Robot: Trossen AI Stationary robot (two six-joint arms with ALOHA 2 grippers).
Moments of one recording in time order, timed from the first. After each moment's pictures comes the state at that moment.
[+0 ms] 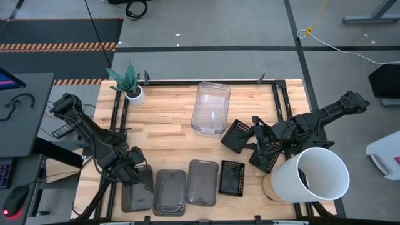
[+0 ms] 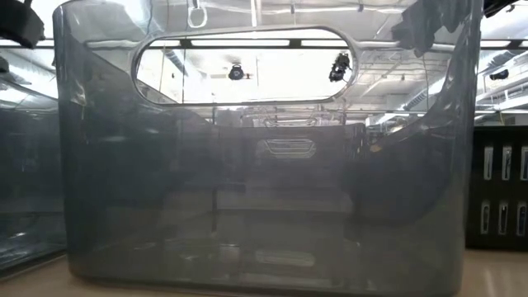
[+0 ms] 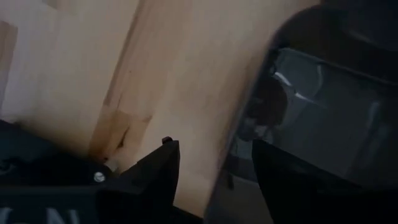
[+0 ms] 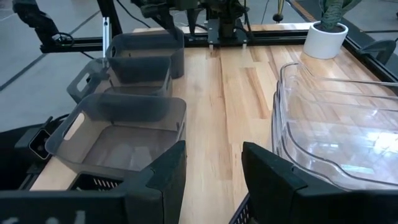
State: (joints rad) left arm -0.83 1.24 0.82 -1.09 -0.16 -1.25; right arm 0.37 0.81 0.58 -0.17 0.29 0.18
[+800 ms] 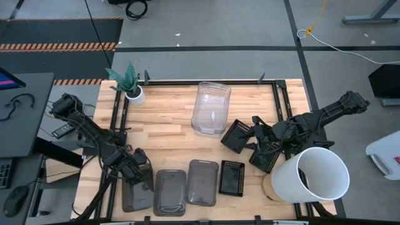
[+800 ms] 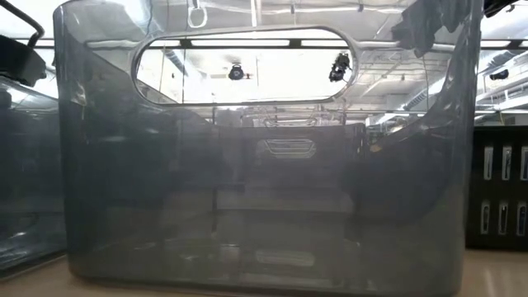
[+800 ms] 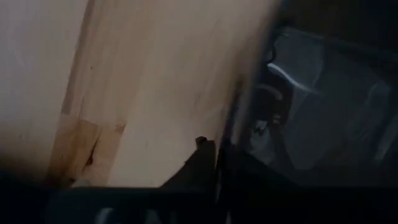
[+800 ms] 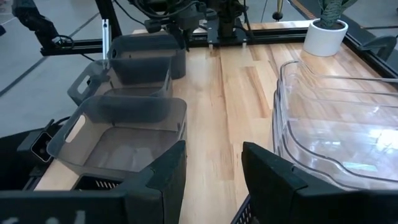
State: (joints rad) left arm -0.79 1.24 0.67 -0.89 -0.08 -1.16; right arm 0.37 0.81 0.58 -0.17 0.29 0.20
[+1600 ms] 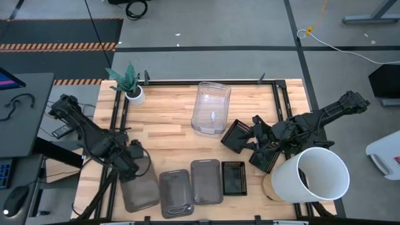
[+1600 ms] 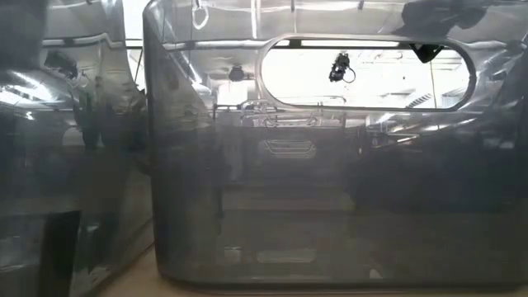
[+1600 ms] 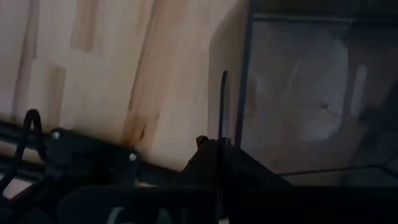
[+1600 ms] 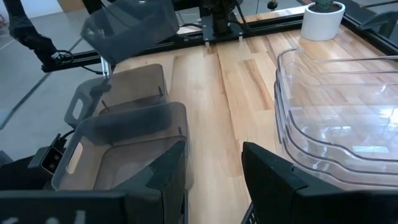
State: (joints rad) left arm -0.71 1.25 1.22 -1.42 -0.10 -1.00; right arm 0.37 0.81 0.58 -0.17 0.29 0.31
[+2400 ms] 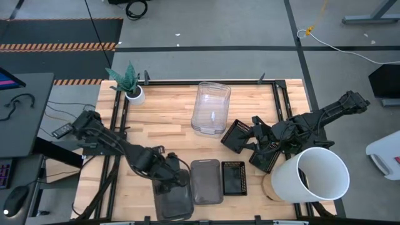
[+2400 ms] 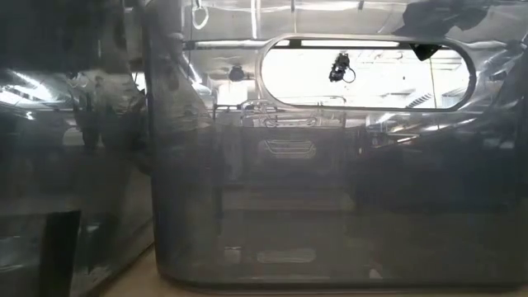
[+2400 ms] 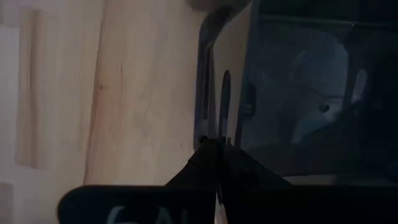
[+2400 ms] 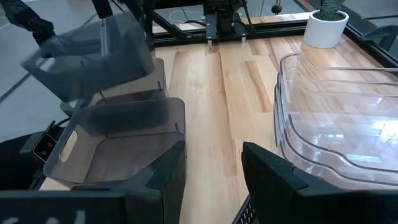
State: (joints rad) left arm -0.54 1.70 1.52 -1.20 -0.12 -0.73; right arm 0.37 0.81 0.58 -0.18 0.29 0.23
